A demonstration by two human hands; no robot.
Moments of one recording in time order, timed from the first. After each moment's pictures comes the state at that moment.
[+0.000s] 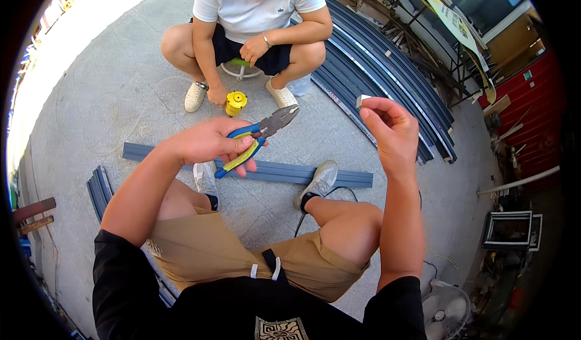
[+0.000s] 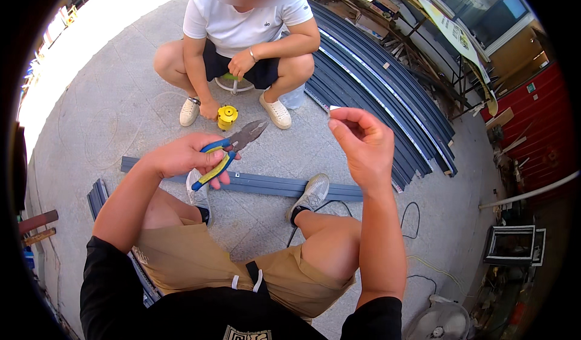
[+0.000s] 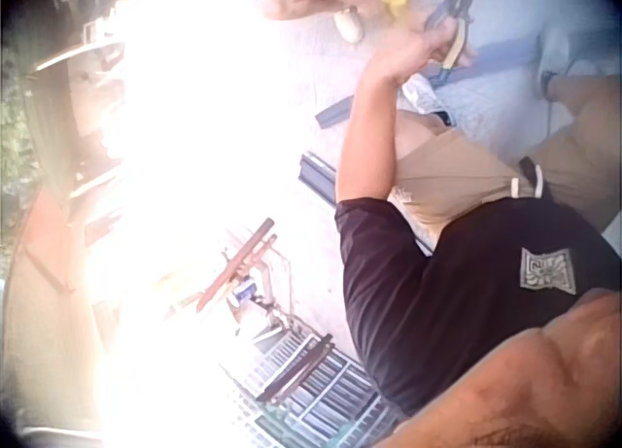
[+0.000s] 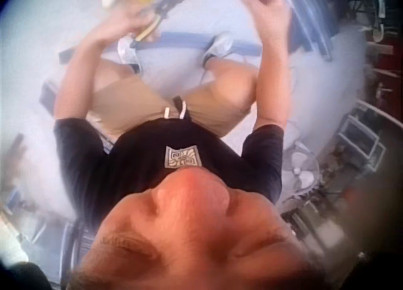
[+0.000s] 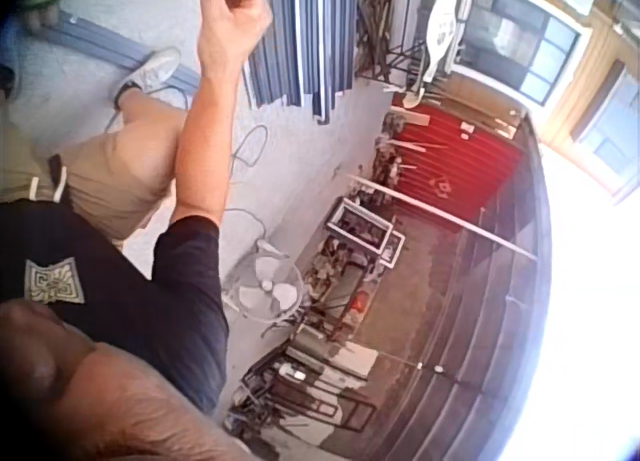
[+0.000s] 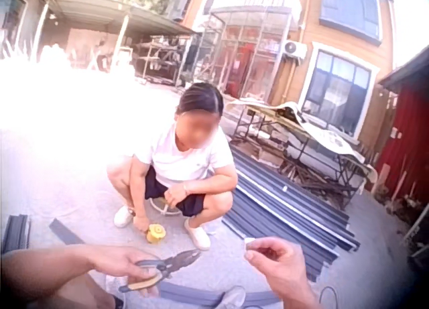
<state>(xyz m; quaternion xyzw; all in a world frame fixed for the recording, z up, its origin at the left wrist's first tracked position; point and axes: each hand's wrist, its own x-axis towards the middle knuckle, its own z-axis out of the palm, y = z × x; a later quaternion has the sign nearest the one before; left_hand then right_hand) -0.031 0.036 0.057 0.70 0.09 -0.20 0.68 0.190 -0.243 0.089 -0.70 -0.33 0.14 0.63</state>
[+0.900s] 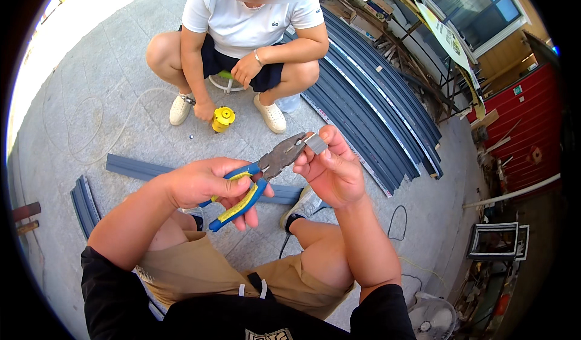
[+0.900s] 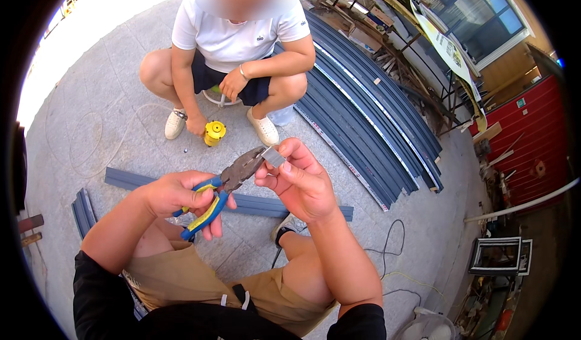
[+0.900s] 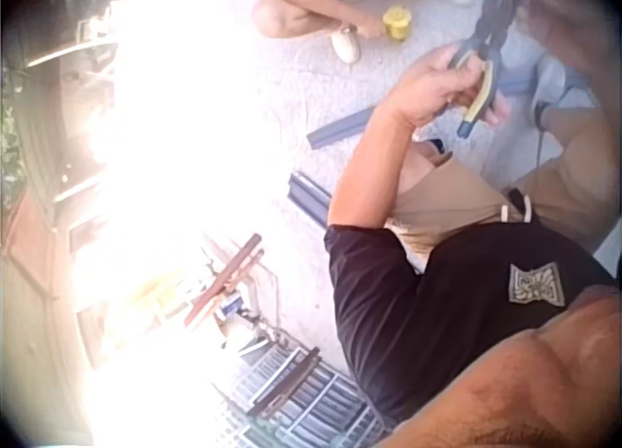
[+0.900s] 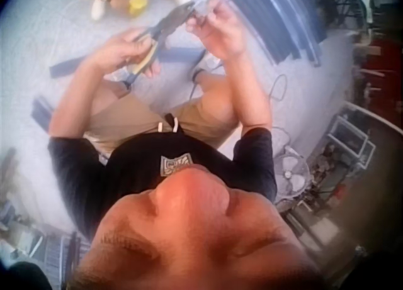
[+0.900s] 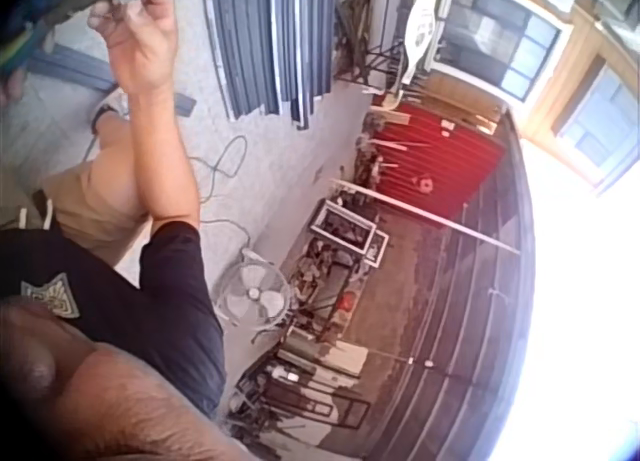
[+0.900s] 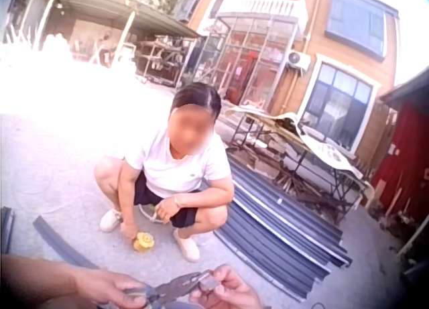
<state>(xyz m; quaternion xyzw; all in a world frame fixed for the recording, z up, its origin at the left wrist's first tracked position) -0.020 0.038 0.055 0.53 0.01 -0.23 0.82 0.185 -0.185 0.041 -0.24 -0.30 0.52 0.76</state>
